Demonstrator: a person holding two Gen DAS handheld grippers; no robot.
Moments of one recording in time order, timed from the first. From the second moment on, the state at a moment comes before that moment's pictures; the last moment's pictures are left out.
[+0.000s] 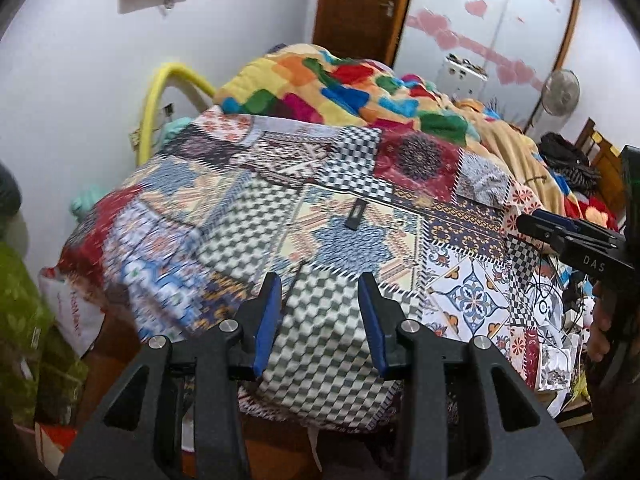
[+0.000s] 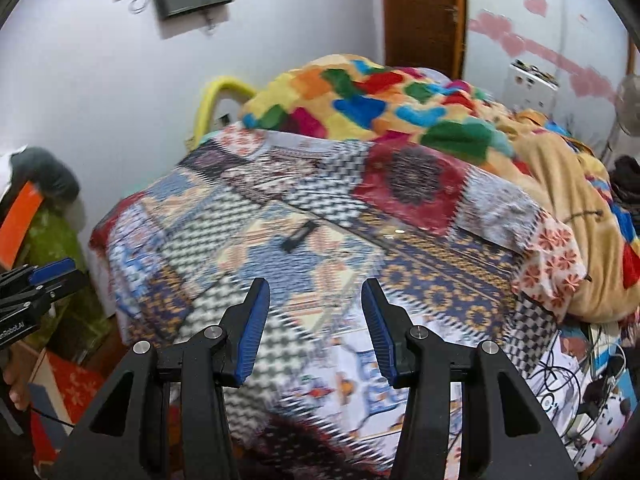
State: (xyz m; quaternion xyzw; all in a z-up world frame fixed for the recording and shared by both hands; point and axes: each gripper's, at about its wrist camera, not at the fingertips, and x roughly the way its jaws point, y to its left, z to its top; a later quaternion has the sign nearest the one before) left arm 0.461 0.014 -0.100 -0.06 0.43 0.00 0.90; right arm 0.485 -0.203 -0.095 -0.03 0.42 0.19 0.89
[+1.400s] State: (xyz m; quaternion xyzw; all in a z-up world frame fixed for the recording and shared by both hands) left arm 0.703 -0.062 -0.305 0.02 0.48 -0.06 0.88; right arm 0.682 -0.210 -0.265 0.01 0.47 0.14 0.87
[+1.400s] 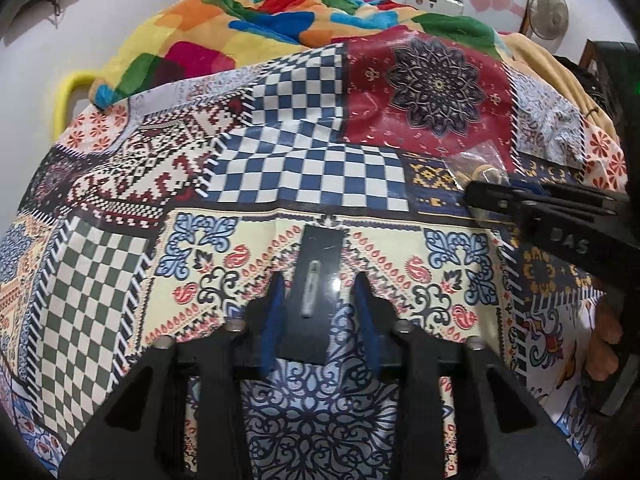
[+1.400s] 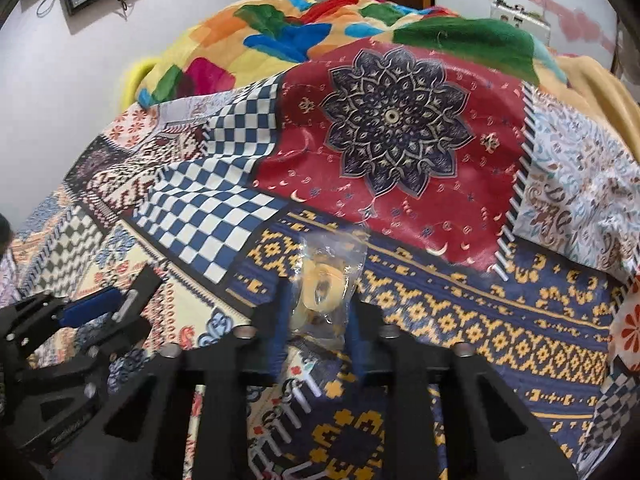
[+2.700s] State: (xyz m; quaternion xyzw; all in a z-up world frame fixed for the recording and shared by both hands) left arm 0.414 0.040 -0.057 -0.06 0.36 0.04 0.93; right arm 0.434 -0.125 -0.039 -0.05 0.35 0.26 0.90
